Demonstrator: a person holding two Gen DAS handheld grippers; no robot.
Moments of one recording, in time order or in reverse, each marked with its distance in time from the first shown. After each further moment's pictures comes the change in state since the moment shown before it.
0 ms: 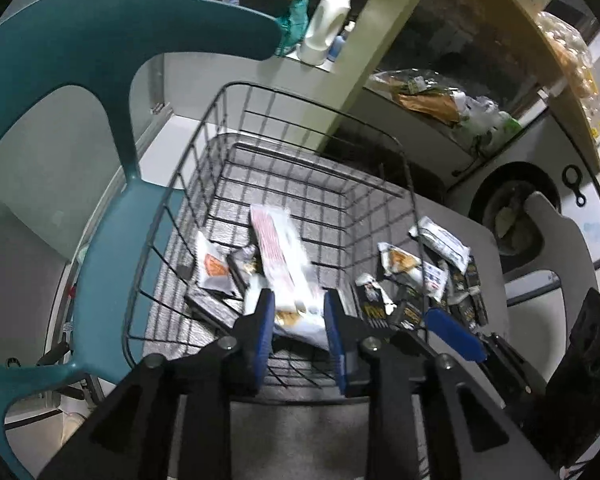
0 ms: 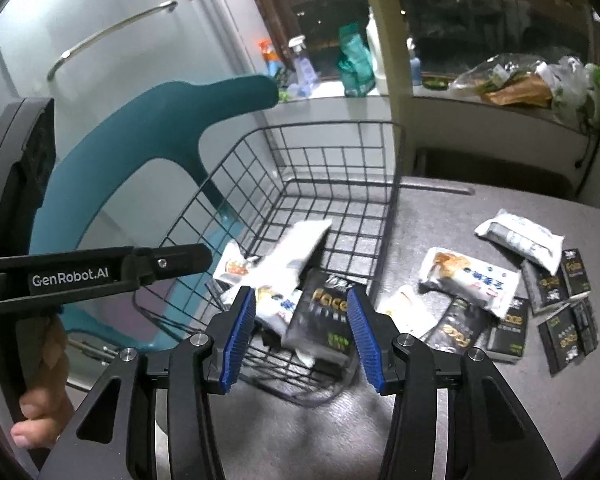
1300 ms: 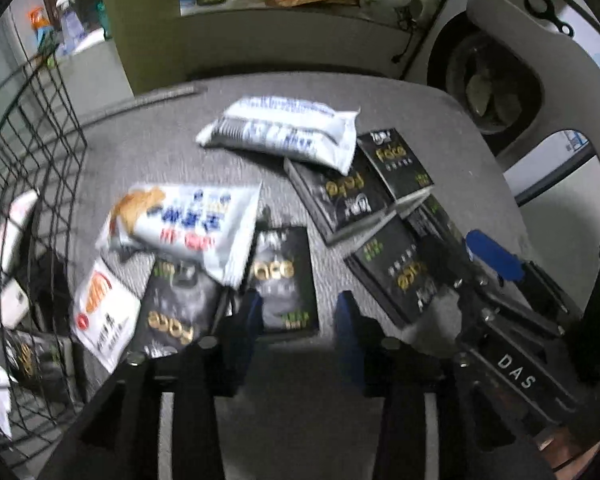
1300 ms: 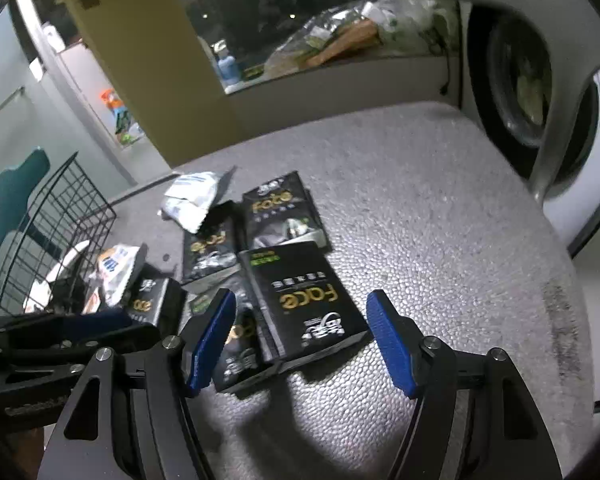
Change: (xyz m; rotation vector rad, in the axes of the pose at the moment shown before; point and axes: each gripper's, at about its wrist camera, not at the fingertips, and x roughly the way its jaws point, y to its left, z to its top) left arm 0.192 -0.245 -0.068 0.365 0.161 0.070; right arm -0.007 -0.302 -0.077 0.313 -0.048 -0.247
